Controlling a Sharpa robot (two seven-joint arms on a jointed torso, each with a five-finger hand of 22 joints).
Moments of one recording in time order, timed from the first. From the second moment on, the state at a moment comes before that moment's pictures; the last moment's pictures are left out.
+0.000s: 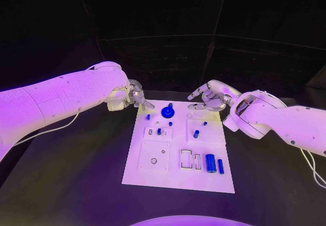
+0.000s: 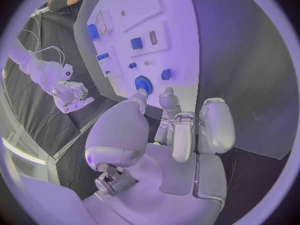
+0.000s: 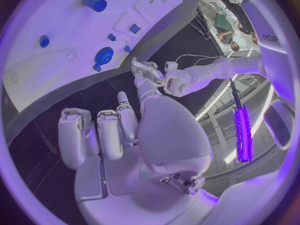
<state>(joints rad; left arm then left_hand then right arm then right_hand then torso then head) 1.45 -0.52 -0.12 1.06 -0.97 0.31 -0.51 1.06 -0.03 0.06 0.27 0.05 0.85 0.09 0.54 0.40 1.24 0.01 1.02 0.87 1.47 -0.06 1.56 1.31 0.06 1.44 0.04 1.32 1.20 1.30 -0.82 -0.07 1.53 -1.04 -0.35 0.02 1.37 -0.04 0.02 0.10 0.29 0.91 0.16 0.10 0.07 1.41 0.08 1.32 1.31 1.47 0.01 1.47 1.31 0.02 1.47 0.12 1.50 1.31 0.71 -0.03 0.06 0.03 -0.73</state>
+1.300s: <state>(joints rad) 1.41 -0.41 -0.12 0.91 -1.01 0.43 -0.51 1.17 0.04 0.01 0.24 0.05 0.91 0.06 0.57 0.40 1.27 -0.01 1.06 0.90 1.47 -0.07 1.56 1.31 0.06 1.45 0.04 1.34 1.25 1.30 -0.81 -0.07 1.53 -1.04 -0.35 0.02 1.36 -0.04 0.02 0.10 0.29 0.91 0.16 0.10 0.07 1.41 0.08 1.32 1.31 1.47 0.01 1.46 1.31 0.02 1.47 0.12 1.50 1.31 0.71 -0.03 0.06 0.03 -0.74</state>
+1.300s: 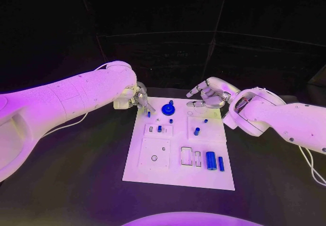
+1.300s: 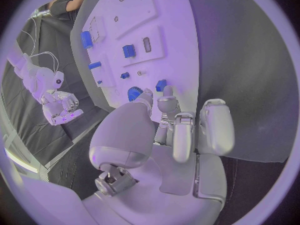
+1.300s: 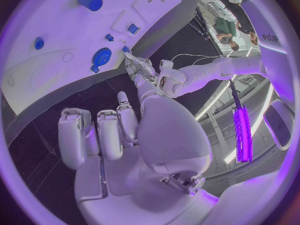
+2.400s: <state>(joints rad) 1.41 -0.39 -0.12 0.89 -1.02 0.44 -0.51 1.19 0.04 0.02 0.22 0.05 0.91 0.06 0.57 0.40 1.27 -0.01 1.06 0.90 1.47 -0.07 1.56 1.31 0.06 1.45 0.03 1.34 1.25 1.30 -0.80 -0.07 1.51 -0.94 -0.36 0.07 1.42 -0.06 0.12 0.16 0.30 0.90 0.20 0.13 0.07 0.99 0.13 0.38 0.45 1.17 0.06 0.38 0.37 0.17 0.89 0.17 0.63 0.50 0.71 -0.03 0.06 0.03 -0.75</state>
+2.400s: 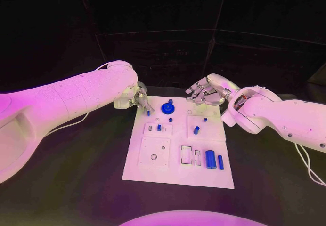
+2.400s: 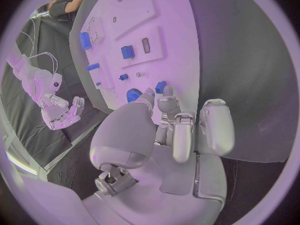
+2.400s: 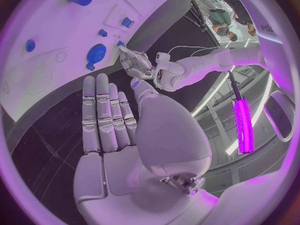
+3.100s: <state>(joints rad) 1.40 -0.38 -0.12 0.88 -1.02 0.45 -0.51 1.28 0.07 0.09 0.14 0.05 0.91 0.06 0.58 0.40 1.27 -0.02 1.06 0.89 1.46 -0.07 1.56 1.31 0.06 1.45 0.03 1.34 1.25 1.30 -0.79 -0.07 1.50 -0.85 -0.36 0.11 1.41 -0.08 0.14 0.15 0.30 0.87 0.22 0.16 0.07 0.98 0.15 0.33 0.19 1.20 0.09 0.14 0.23 0.17 0.96 0.20 0.41 0.32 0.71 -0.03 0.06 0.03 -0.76</state>
